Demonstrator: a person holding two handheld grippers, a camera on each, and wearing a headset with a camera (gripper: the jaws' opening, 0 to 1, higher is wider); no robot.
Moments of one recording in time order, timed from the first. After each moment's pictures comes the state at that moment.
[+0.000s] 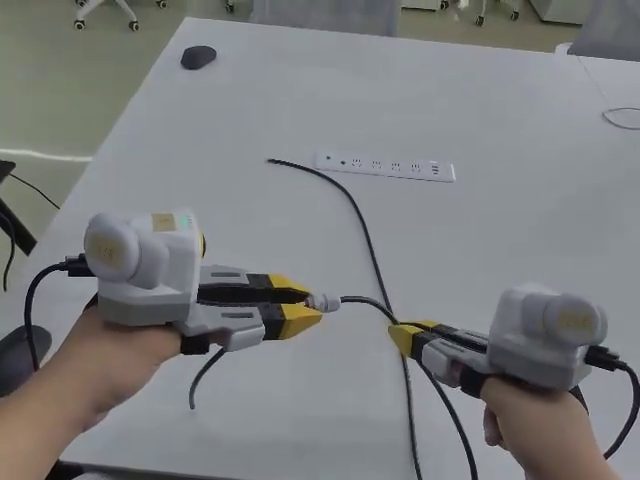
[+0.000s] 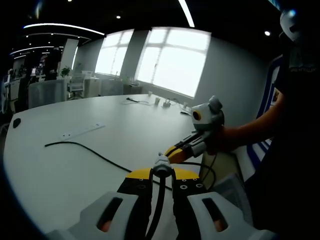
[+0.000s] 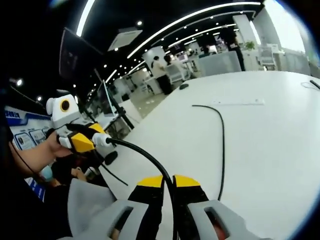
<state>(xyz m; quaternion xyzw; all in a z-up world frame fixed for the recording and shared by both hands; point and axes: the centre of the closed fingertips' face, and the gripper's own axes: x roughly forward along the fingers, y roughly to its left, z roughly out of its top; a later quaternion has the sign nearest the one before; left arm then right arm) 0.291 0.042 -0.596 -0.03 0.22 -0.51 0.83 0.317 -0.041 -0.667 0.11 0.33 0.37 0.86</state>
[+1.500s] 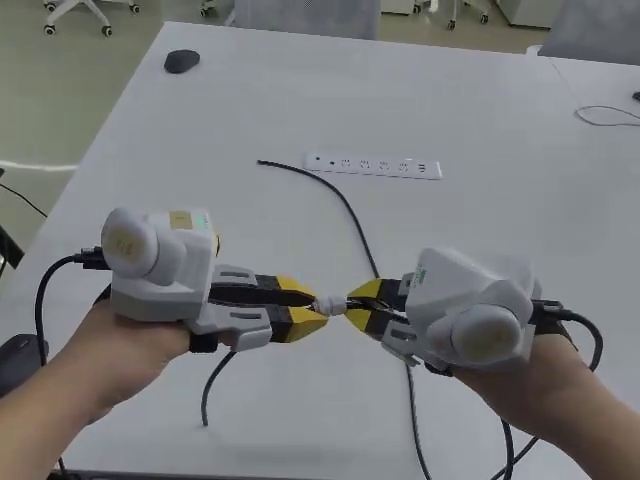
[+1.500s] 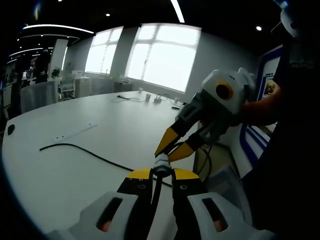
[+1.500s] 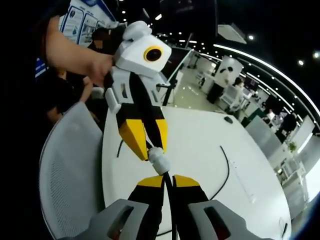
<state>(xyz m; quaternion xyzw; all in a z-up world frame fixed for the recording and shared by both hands) 0.278 0.043 -0.598 -0.01 0.23 -0.55 0.81 0.287 0.031 -0.612 -0.31 0.18 0.52 0.78</state>
